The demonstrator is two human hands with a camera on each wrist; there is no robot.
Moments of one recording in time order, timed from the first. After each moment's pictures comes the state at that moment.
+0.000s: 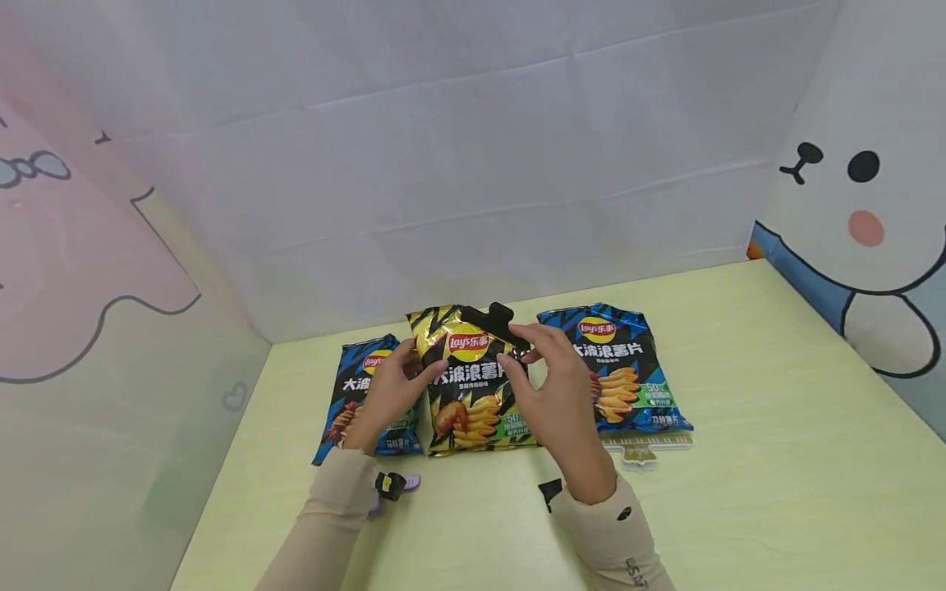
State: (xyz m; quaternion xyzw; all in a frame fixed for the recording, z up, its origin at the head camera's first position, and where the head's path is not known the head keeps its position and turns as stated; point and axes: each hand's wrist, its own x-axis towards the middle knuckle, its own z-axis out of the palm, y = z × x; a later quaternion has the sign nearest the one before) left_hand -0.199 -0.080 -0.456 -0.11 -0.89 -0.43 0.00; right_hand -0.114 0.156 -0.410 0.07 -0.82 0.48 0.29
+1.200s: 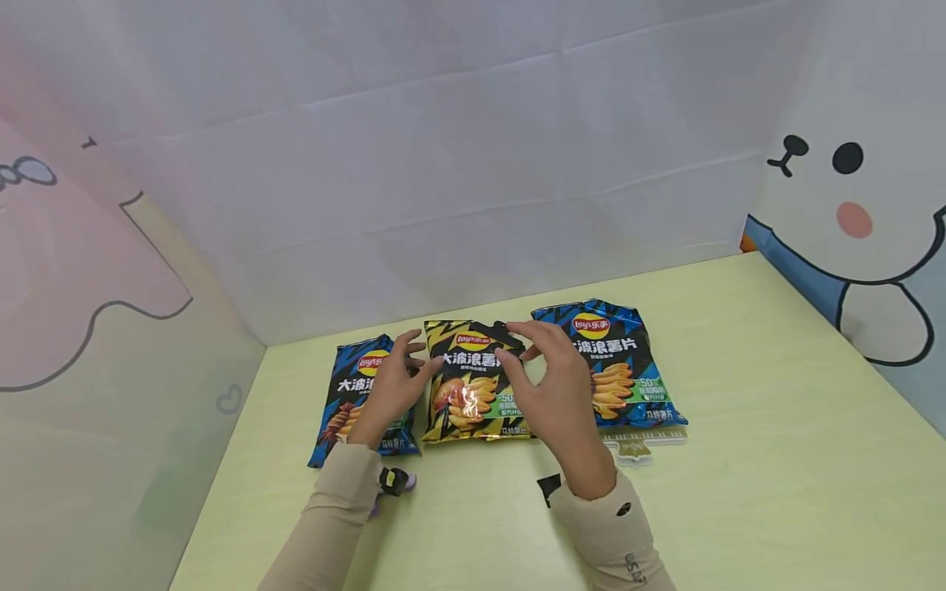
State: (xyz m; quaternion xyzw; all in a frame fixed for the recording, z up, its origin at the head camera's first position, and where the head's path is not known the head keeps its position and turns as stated) left_hand -0.207 -0.069 -0.462 -0.07 -0.91 -0.41 0.00; right_hand -0.113 0.163 -0.409 0.06 -0.83 0.49 0.28
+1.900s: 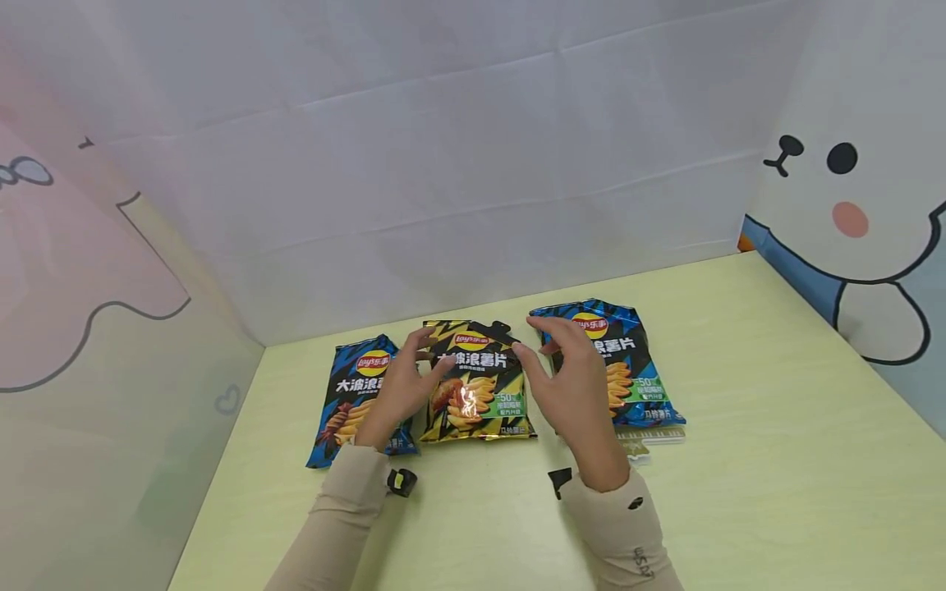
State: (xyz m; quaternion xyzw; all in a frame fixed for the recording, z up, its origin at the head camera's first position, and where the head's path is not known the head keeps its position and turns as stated) left_hand -0.200 -0.053 -0.456 -0.12 -0.90 -0.42 0.00; right_hand -0.117 0.183 -0.414 0.03 -0.85 0.46 0.27
